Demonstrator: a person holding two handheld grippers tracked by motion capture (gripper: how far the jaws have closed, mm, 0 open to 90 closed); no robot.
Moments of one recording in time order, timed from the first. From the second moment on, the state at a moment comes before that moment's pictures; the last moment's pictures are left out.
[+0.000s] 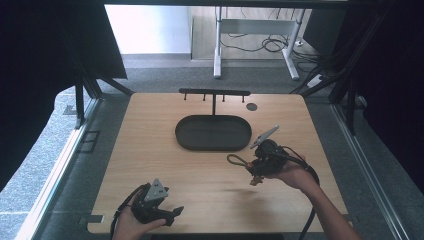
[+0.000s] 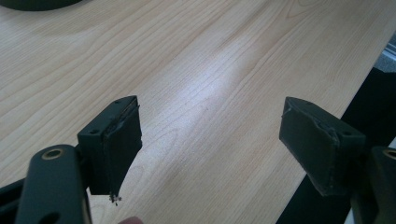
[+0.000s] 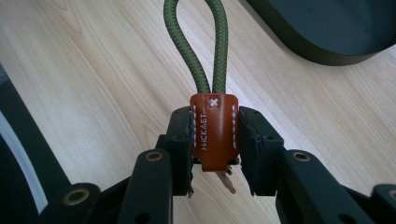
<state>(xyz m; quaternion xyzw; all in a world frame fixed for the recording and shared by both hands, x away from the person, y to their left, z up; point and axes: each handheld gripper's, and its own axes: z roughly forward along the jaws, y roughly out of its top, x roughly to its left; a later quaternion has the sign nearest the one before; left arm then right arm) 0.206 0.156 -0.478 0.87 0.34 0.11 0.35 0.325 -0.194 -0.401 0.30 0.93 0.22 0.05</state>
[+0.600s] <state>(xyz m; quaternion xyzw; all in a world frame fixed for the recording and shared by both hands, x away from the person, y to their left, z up) 0.206 0.156 -0.479 0.87 0.34 0.11 0.34 0.339 -0.195 -0.393 0.30 0.93 0.22 0.05</state>
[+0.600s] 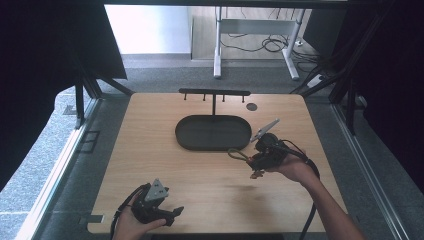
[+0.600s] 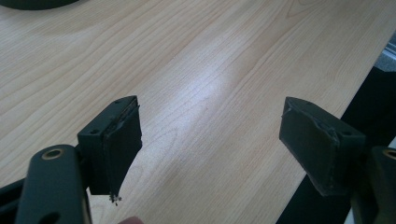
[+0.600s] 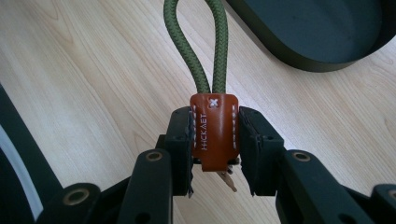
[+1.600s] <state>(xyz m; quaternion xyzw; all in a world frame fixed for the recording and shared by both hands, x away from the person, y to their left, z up) 0.207 0.154 -0.480 0.87 0.34 0.10 0.34 0.386 -0.180 -0.393 0.31 0.93 0.22 0.03</state>
